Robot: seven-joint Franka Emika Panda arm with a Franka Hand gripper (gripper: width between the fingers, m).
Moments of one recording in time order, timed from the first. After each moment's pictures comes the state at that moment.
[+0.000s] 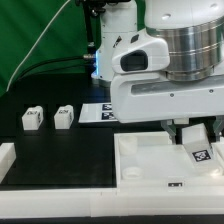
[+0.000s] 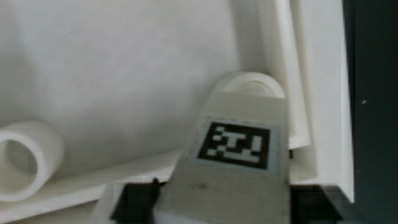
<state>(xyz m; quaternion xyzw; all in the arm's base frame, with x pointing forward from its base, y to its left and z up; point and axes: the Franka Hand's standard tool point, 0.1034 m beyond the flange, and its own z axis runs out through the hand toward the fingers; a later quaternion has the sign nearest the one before) 0.622 0.086 0.081 -0.99 0.08 0.06 0.07</state>
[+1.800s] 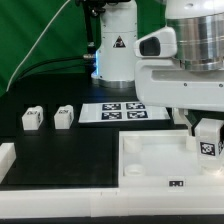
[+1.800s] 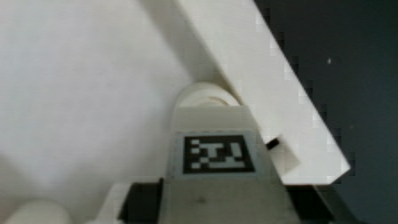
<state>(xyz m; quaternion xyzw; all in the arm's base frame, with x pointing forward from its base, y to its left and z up) 0.609 0.109 0.081 -0.92 0.38 0.02 0.06</state>
